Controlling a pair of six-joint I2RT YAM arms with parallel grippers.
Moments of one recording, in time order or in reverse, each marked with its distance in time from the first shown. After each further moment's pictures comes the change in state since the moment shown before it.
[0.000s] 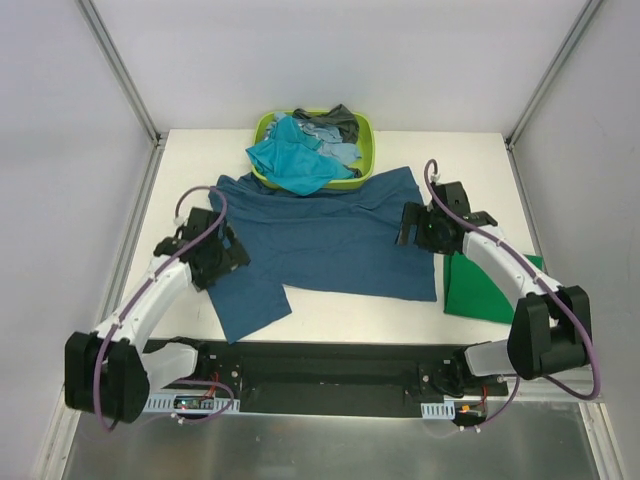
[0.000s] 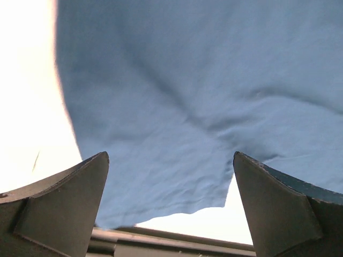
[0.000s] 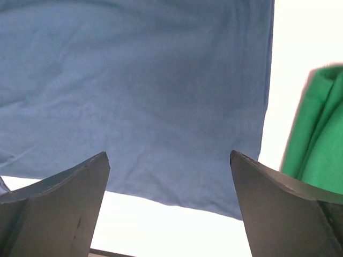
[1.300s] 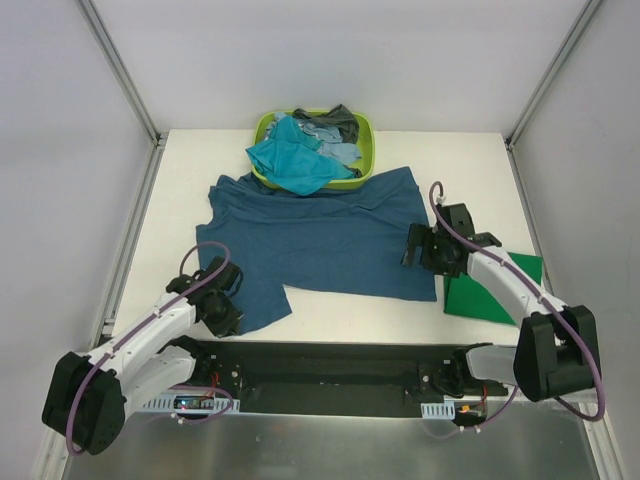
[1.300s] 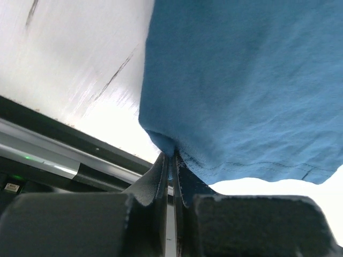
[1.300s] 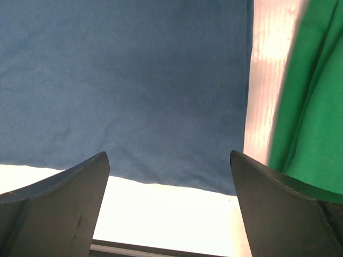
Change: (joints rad) left arm -0.250 -0.233 -0.364 -0.246 -0.005 -0.467; right arm -0.015 -0.121 -0.199 0.004 0.007 0.030
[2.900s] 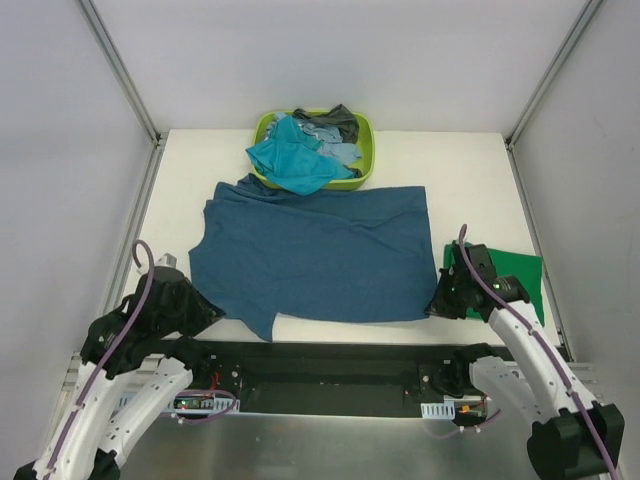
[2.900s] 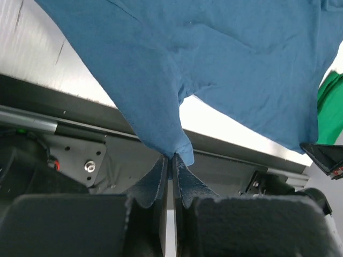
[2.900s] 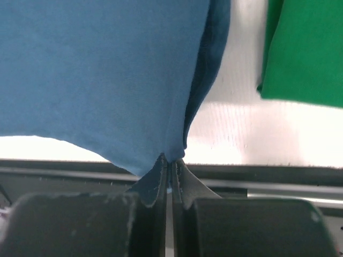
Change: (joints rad) left arm 0.000 -0.494 0.398 -0.343 0.044 0.140; right arm -0.003 -0.451 -0.208 -0.335 -0.068 0.135
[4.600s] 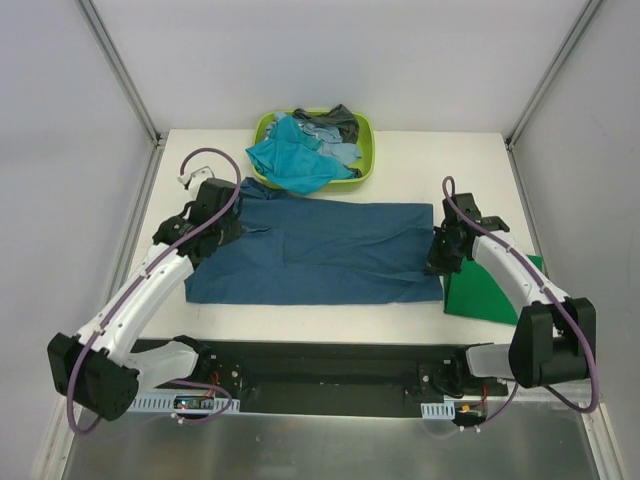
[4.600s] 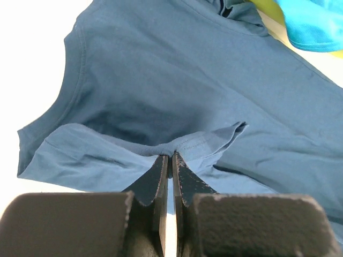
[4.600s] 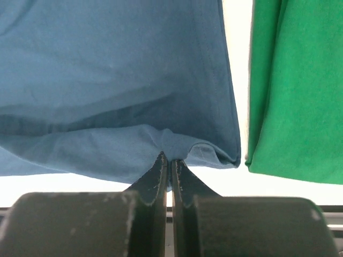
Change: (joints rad) left arm 0.023 0.653 0.198 0.520 -0.357 0.303; right arm -0.060 0.465 0.330 0.044 0.052 -0.073
